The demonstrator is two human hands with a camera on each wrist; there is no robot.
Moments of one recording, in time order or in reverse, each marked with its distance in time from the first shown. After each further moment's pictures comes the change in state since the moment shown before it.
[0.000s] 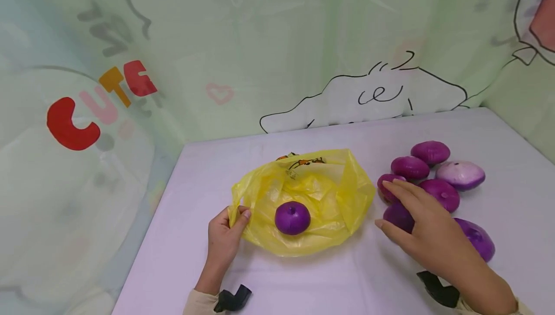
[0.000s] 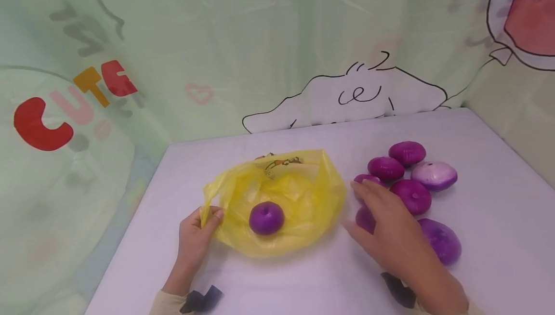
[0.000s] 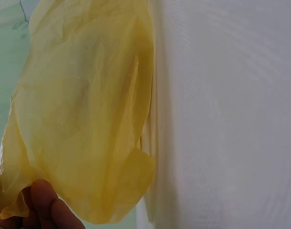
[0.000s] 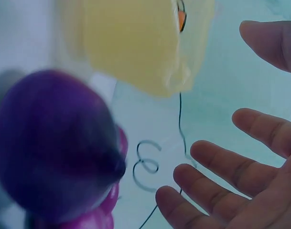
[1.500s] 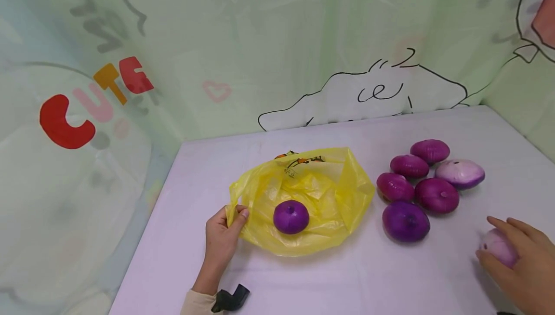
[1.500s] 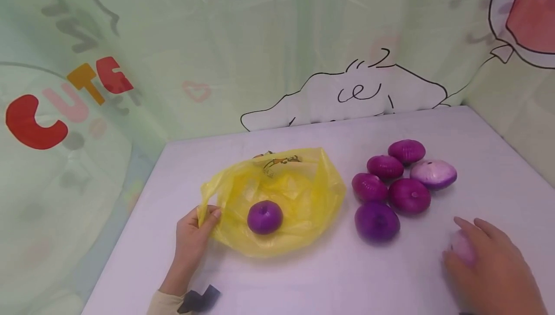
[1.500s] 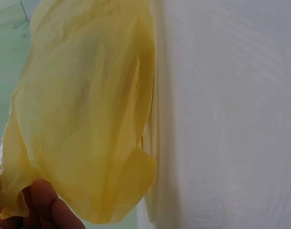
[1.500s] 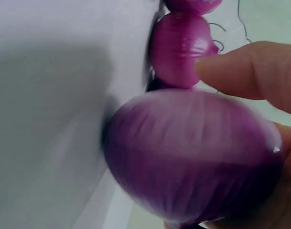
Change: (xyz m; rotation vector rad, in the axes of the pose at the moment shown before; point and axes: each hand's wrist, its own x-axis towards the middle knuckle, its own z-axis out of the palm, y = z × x) left_hand -0.001 0.002 0.000 0.007 0.002 -0.015; right_hand -0.081 0.104 -0.011 -0.054 0.281 0.318
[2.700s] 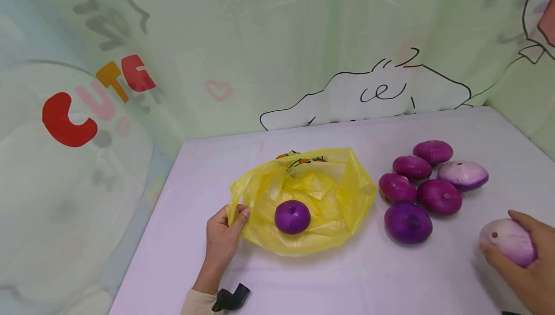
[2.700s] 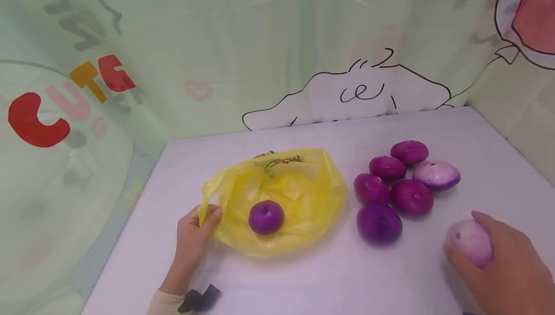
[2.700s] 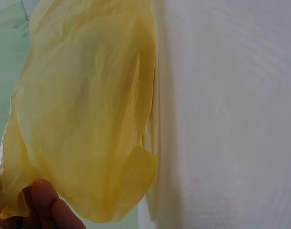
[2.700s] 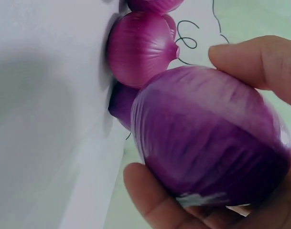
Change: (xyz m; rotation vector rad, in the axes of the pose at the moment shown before) left_hand 0.000 -0.001 -0.001 -0.001 -0.009 0.014; right_hand 0.003 -0.004 -0.004 0.109 0.111 0.078
